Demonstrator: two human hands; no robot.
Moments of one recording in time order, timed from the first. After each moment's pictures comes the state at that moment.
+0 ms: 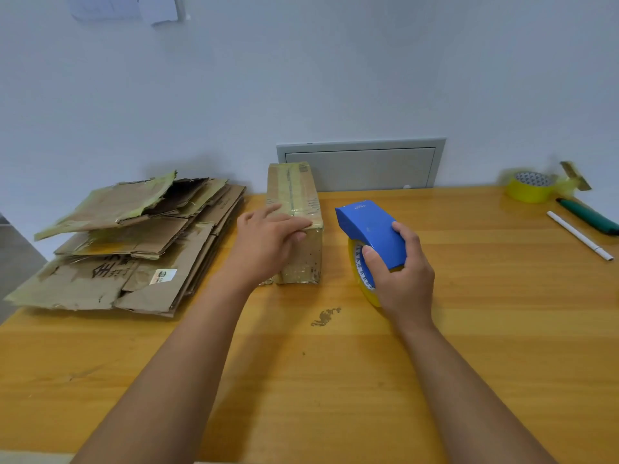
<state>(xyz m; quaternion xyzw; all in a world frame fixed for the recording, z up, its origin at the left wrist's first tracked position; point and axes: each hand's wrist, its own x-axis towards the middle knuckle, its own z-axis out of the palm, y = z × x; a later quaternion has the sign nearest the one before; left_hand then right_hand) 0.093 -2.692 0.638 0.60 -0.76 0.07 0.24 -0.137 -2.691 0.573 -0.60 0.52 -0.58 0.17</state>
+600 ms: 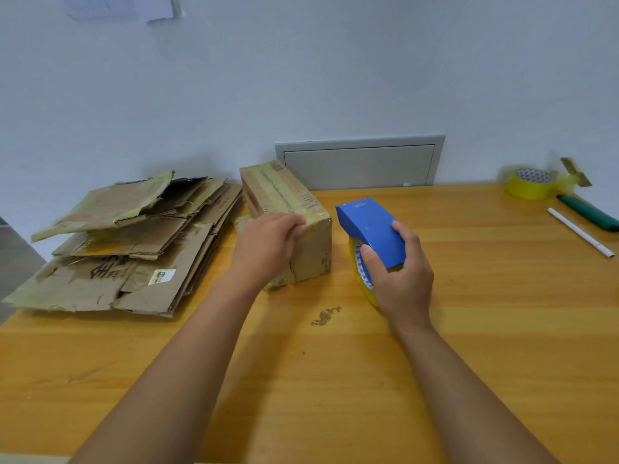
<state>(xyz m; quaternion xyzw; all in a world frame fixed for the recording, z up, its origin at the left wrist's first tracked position) 0.084 -2.697 0.632 0.61 -0.73 0.08 0.29 -0.133 -2.688 0.574 -0.59 0.52 -0.60 0.17</state>
